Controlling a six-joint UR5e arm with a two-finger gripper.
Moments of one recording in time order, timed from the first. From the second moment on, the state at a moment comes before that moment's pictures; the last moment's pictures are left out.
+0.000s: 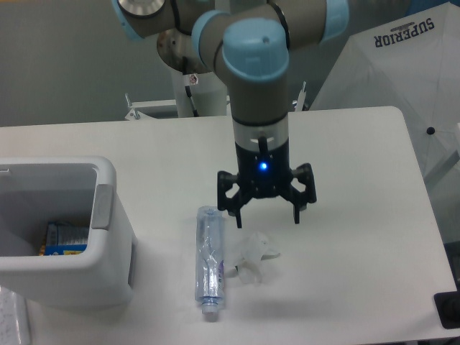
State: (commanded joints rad) arm 2.43 -1.91 -1.45 -0.98 1.52 0.42
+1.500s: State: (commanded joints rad) arm 2.46 -2.07 -1.62 -0.86 1.50 0.47
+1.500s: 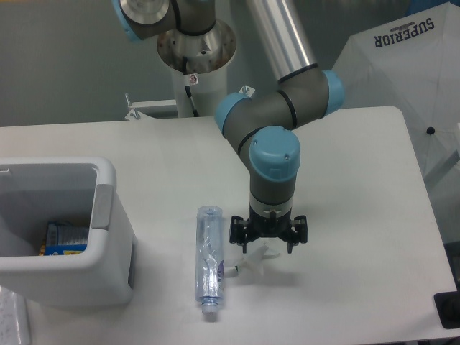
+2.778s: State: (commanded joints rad) arm 2.50 -2.00 -1.41 -0.87 1.23 0.19
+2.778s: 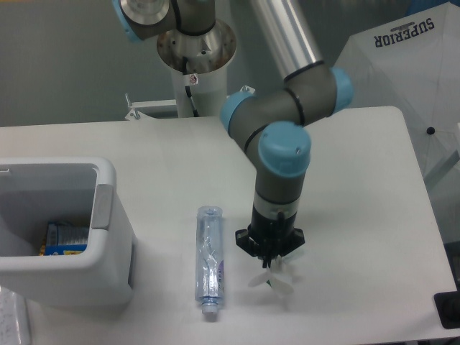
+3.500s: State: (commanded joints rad) arm 2.40 -1.71 -1.39 -0.87 0.97 0.03
